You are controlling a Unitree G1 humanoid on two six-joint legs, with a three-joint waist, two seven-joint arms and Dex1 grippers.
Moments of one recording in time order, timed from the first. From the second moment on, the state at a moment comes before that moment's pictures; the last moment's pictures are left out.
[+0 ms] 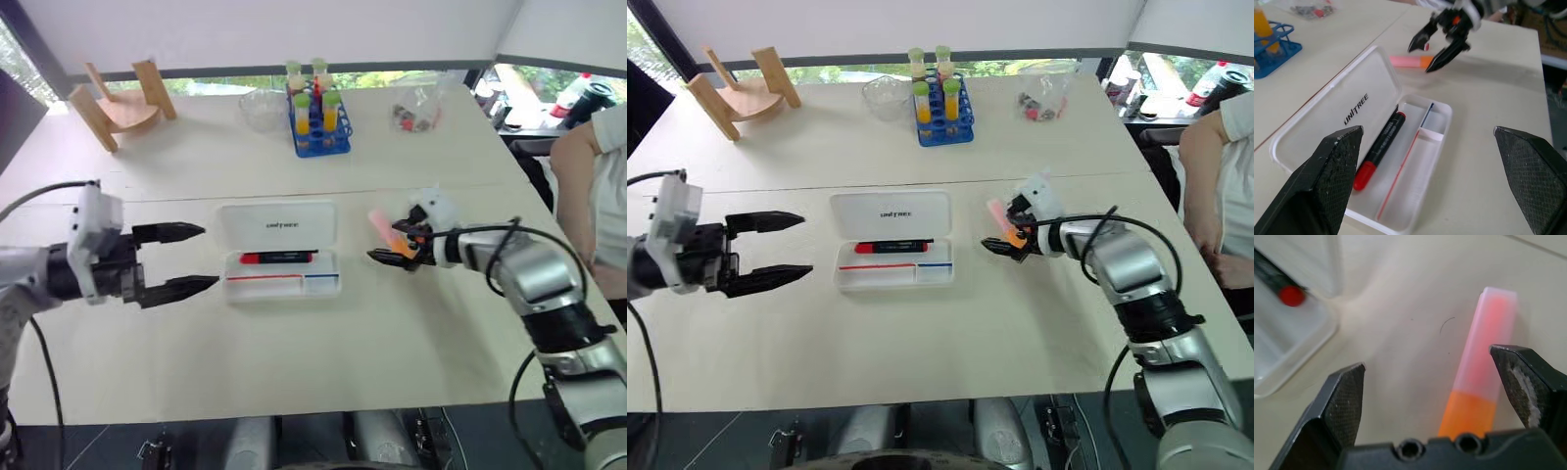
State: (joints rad) left arm -0.08 0.92 0.50 -0.43 -0.77 0.70 -1.20; right arm -0.62 -0.68 0.23 0.02 0.28 0.81 0.70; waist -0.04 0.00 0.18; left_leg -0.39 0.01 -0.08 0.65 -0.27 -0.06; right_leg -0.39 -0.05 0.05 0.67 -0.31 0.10
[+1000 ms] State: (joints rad) left arm 0.15 0.97 0.69 -0.60 -1.00 0.74 -1.09; right arm -0.76 -0.62 0.35 -0.22 0.37 0.79 1.14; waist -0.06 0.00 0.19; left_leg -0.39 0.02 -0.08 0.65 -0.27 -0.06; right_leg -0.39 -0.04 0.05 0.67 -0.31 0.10
